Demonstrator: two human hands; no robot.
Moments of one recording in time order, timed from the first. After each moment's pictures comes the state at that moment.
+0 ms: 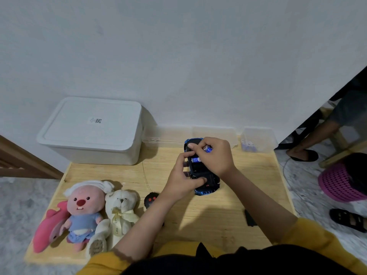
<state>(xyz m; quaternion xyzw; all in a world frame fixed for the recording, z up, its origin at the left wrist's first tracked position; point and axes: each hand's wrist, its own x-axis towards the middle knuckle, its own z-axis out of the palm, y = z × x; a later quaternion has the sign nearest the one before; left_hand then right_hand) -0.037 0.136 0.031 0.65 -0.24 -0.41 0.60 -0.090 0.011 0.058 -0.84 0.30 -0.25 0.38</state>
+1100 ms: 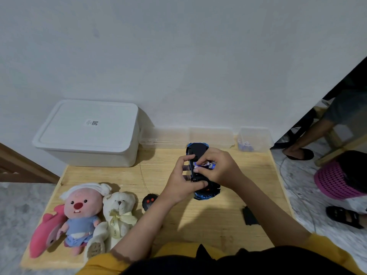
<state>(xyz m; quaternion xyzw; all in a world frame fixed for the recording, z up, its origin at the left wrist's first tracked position) -0.039 0.136 0.020 0.65 -0.25 -0.42 0.58 -0.127 -0.002 0.038 -0.90 0.19 -0.17 0.36</state>
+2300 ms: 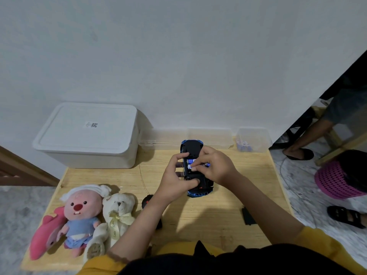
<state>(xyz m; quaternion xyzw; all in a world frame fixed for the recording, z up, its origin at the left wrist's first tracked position) -0.034 0.141 0.028 0.67 -0.23 -0.39 0.59 -0.122 0.004 0.048 -0.92 0.19 -0.12 0.32</state>
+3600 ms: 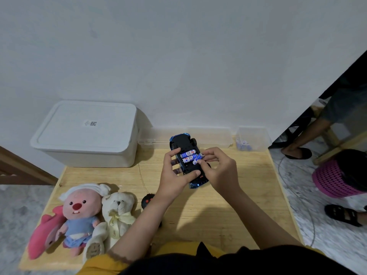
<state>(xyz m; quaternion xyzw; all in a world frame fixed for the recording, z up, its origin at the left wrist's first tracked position) -0.035 0.138 0.023 0.65 -0.19 -0.35 0.65 -0.132 0.032 0.041 -0.81 0.31 -0.33 0.37</state>
